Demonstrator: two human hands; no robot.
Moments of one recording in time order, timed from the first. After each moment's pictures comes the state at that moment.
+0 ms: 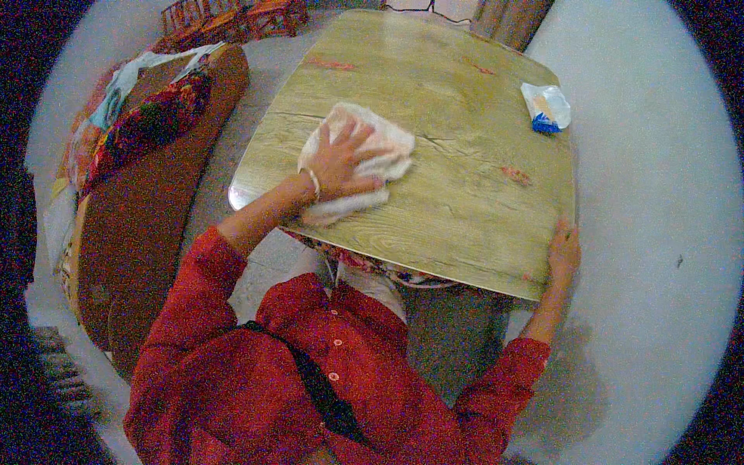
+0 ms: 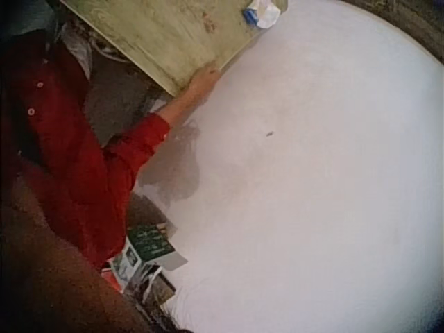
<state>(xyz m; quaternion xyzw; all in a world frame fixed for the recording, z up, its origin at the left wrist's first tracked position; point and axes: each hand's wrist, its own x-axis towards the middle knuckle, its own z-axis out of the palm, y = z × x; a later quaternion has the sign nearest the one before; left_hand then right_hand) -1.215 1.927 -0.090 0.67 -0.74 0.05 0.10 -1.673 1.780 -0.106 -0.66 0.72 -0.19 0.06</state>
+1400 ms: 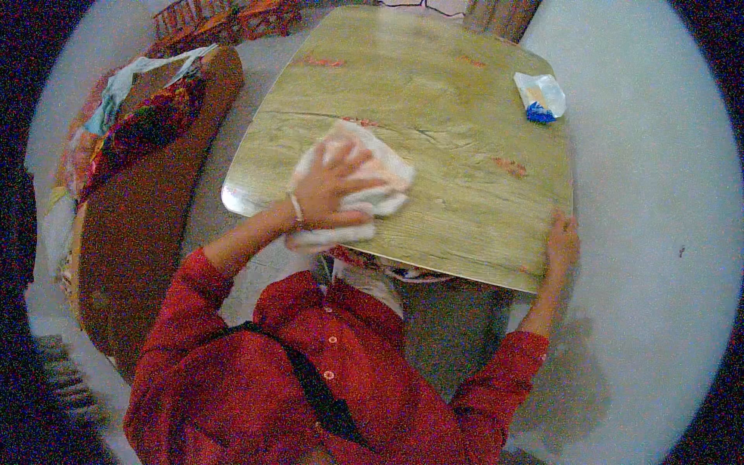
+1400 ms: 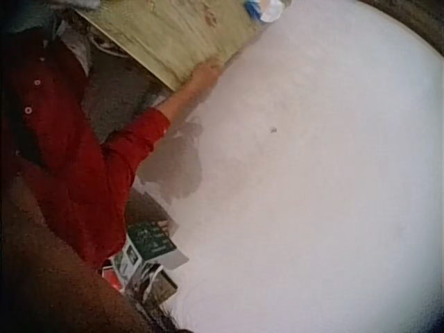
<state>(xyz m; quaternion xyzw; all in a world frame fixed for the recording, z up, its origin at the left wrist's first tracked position) -1.236 1.968 -0.081 0.59 -0.80 0.02 0.12 -1.670 1.783 -0.103 -0.64 0.75 -0.18 0.06</state>
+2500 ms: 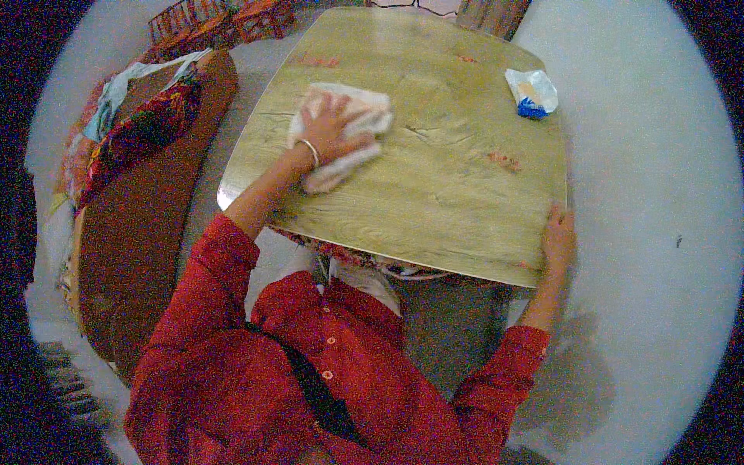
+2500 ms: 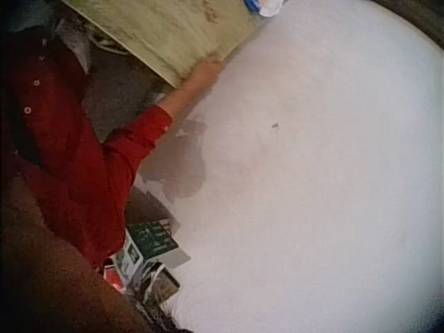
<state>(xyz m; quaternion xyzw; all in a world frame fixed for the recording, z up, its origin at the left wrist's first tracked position) -1.206 1.890 -0.078 0.75 -0.66 0.07 0.07 -1.658 1.782 -0.086 -0.65 0.73 -0.19 0.10</state>
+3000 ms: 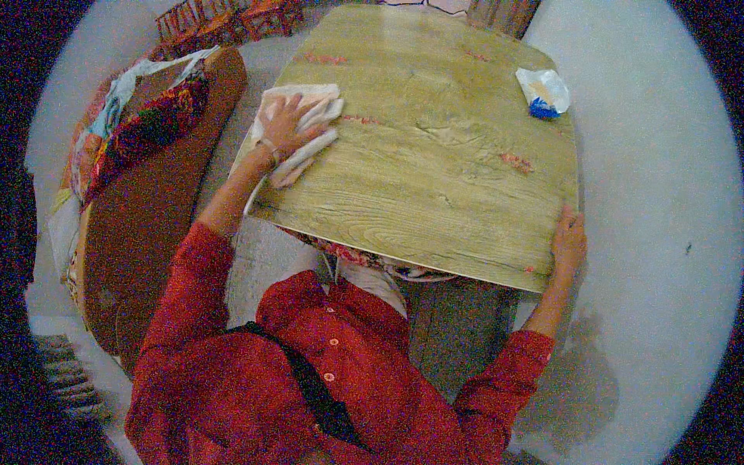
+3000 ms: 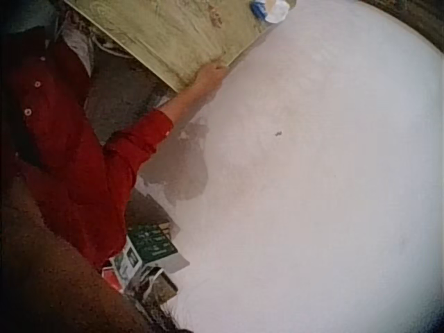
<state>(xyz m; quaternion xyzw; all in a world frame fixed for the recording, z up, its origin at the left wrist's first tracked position) -1.122 1.925 -0.091 0.80 -0.59 0.06 0.06 -1.669 1.781 -0.102 -0.65 0.74 -0.16 0.08</state>
